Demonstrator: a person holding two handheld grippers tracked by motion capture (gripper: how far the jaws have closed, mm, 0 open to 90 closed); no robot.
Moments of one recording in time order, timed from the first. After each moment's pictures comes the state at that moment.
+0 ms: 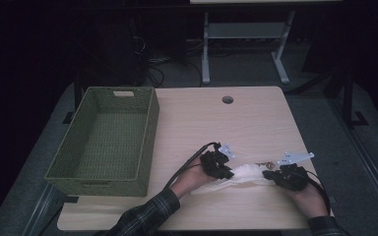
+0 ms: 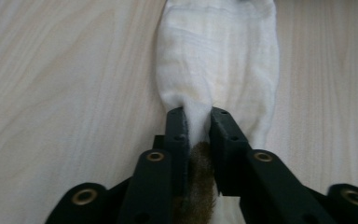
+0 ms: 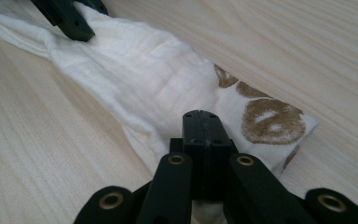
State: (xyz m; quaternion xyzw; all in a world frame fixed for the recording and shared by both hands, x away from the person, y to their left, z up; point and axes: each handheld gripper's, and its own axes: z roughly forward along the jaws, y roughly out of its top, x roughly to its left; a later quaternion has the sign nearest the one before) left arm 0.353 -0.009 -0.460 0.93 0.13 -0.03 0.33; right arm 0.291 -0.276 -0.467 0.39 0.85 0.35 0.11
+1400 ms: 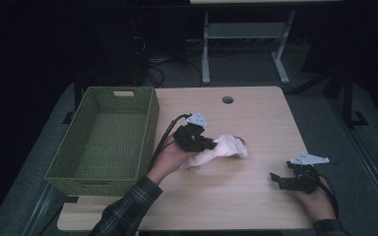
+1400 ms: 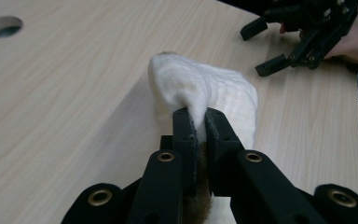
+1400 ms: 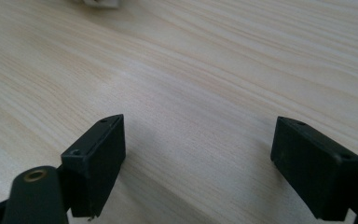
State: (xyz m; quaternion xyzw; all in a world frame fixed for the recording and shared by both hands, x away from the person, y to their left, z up) left arm 0.369 0.062 -0.357 0.88 0.21 0.03 0.42; right arm 0.289 -0.309 -0.482 0.46 0.79 0.35 0.19
